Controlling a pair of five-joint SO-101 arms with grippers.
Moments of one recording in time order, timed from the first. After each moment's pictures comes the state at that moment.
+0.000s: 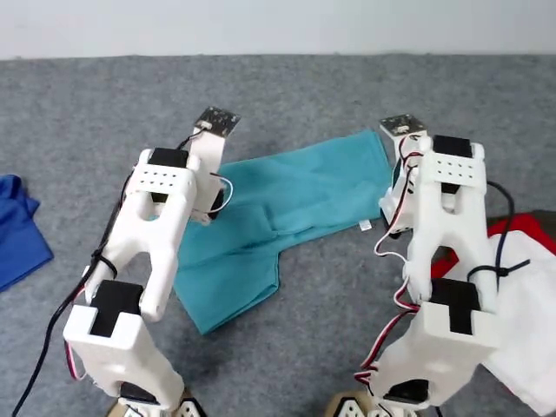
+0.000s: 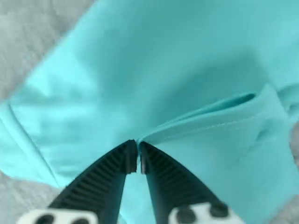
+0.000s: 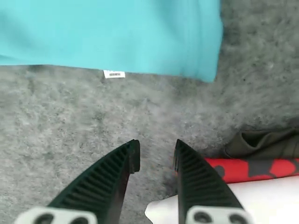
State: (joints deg) left arm 4.4 13.7 8.8 70.4 -10.2; right arm 6.2 13.0 -0.1 84.5 24.5
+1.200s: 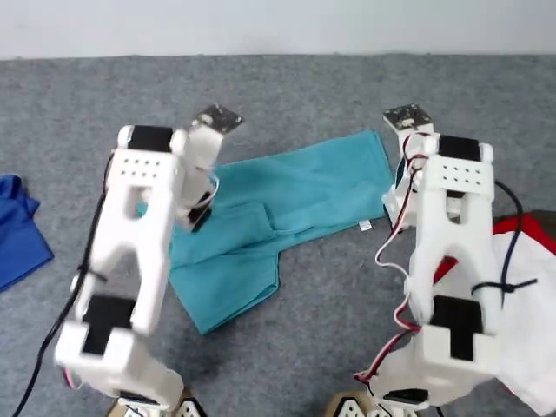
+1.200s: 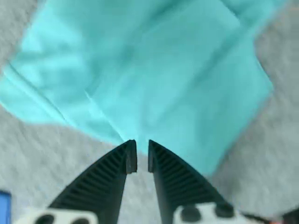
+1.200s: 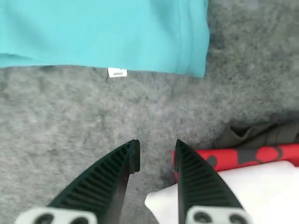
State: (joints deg) left arm 4.0 5.0 1.1 98.4 -21.1; right arm 6.3 4.4 3.3 85.1 24.5
